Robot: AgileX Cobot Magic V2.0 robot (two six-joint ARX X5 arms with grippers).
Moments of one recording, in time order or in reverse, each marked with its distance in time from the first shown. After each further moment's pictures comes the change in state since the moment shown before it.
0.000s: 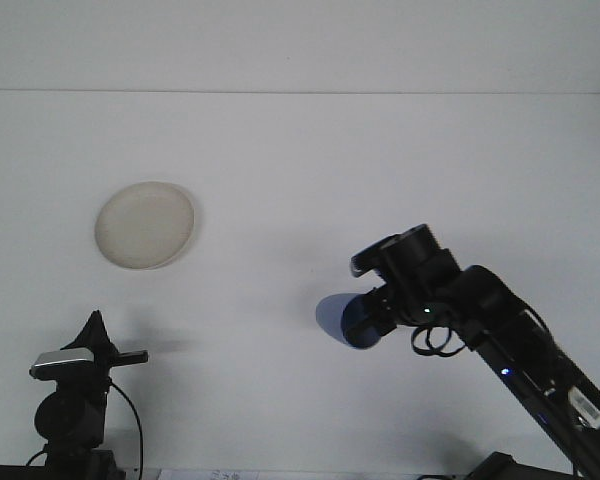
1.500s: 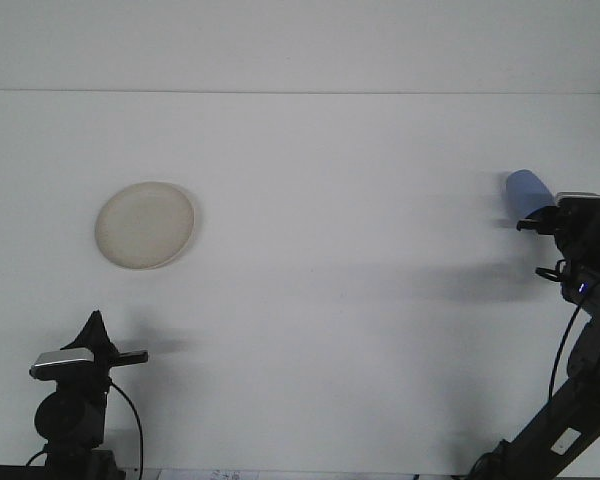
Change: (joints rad) left arm 0.000 0.000 0.000 0.000 0.000 0.000; right arm -1.121 0.622 -0.282 1.685 -0.259 -0.254
